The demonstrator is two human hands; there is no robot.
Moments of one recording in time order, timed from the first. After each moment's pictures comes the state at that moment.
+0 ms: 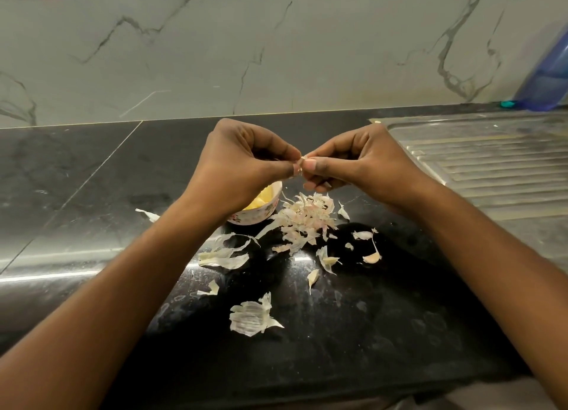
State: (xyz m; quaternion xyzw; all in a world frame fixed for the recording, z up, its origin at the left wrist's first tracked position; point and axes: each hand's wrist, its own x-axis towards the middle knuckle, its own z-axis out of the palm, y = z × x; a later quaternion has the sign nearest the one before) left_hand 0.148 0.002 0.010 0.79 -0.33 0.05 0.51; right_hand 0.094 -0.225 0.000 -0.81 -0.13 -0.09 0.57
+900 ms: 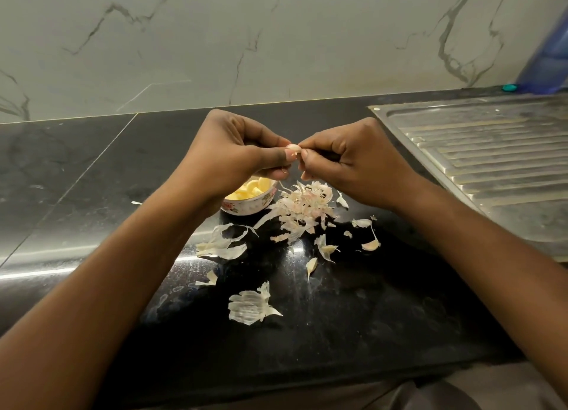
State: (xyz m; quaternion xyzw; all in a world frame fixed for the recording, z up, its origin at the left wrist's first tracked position) left_hand 0.149 0.003 0.015 0.76 -0.29 -0.06 0.57; right_hand 0.095 -0.212 -0.009 -0.90 -0.22 -0.27 0.28
